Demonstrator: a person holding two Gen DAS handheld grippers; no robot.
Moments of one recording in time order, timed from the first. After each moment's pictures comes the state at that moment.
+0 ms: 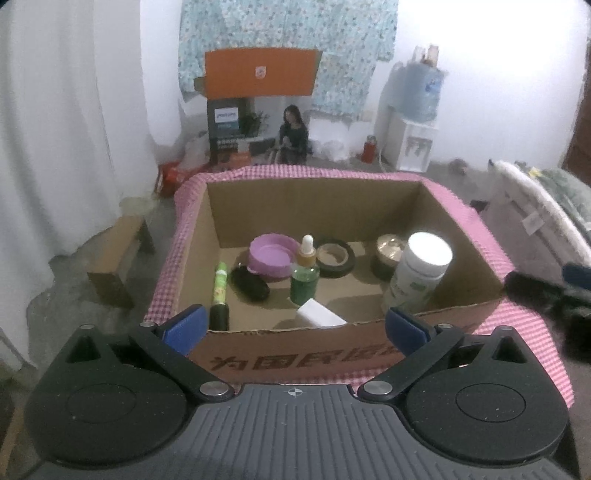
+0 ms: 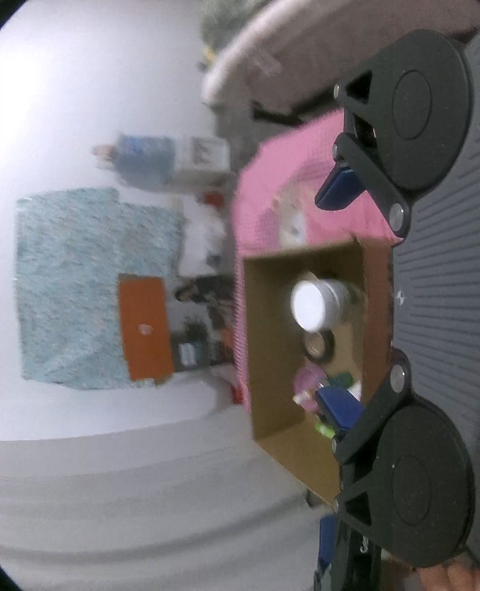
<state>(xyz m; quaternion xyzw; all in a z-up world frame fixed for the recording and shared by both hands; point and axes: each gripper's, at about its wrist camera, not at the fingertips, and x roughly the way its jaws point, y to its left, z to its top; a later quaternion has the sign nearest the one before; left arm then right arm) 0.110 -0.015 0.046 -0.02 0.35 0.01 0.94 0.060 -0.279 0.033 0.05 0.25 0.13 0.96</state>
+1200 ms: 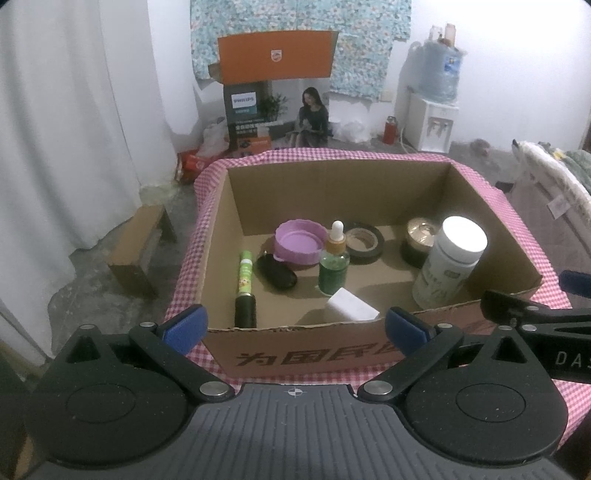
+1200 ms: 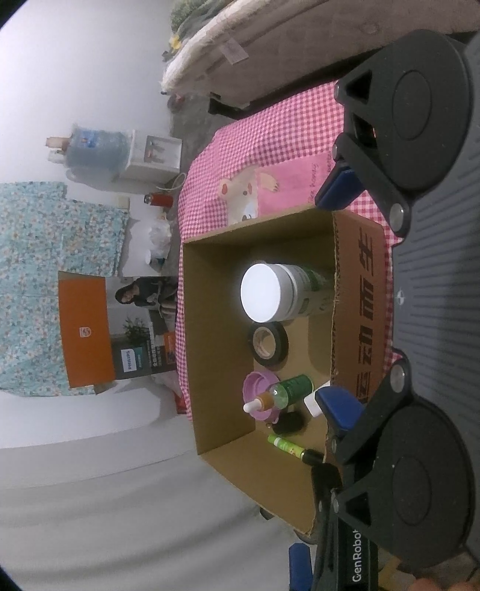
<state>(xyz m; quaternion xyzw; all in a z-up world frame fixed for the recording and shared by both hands) 0.120 -0.006 0.041 0.00 0.38 0.04 0.92 0.090 -0.243 0.015 0.01 0.33 0.11 0.94</state>
